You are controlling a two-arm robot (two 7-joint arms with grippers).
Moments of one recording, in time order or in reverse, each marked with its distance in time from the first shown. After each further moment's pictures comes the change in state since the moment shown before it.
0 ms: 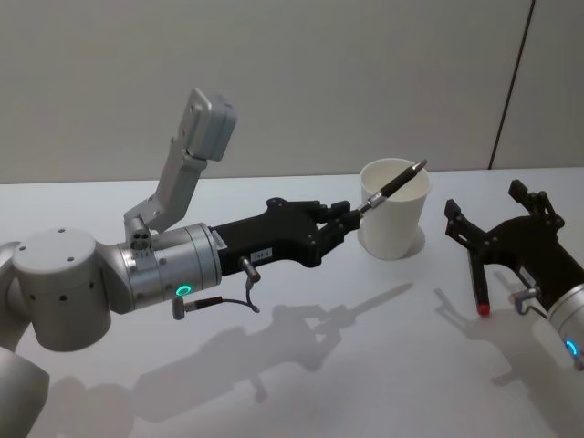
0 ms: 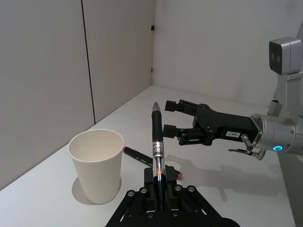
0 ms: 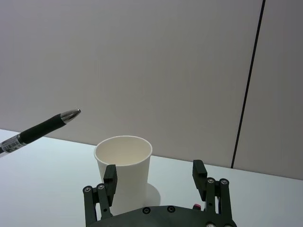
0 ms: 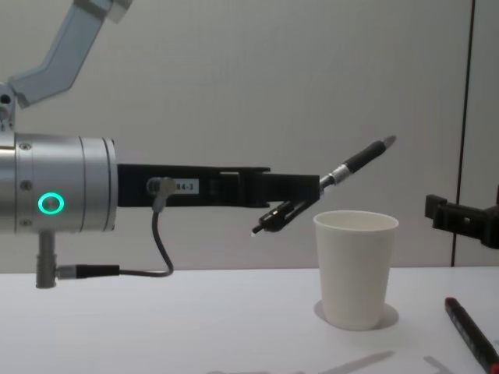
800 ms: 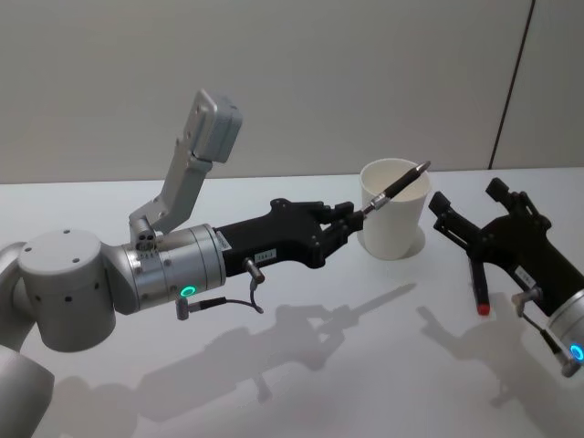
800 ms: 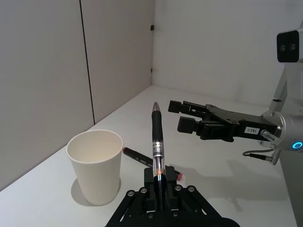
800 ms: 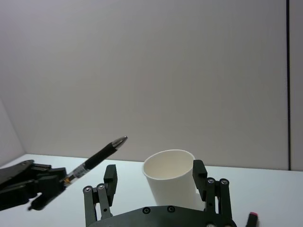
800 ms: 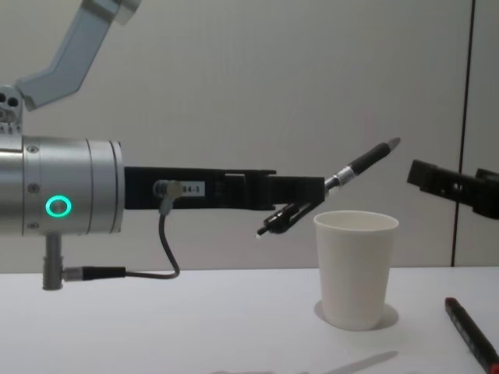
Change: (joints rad) left arm -0.003 -0.006 0.009 0.005 0.008 -0.008 0.004; right arm -0.029 0.005 0.018 -0.037 0.246 -0.026 0.138
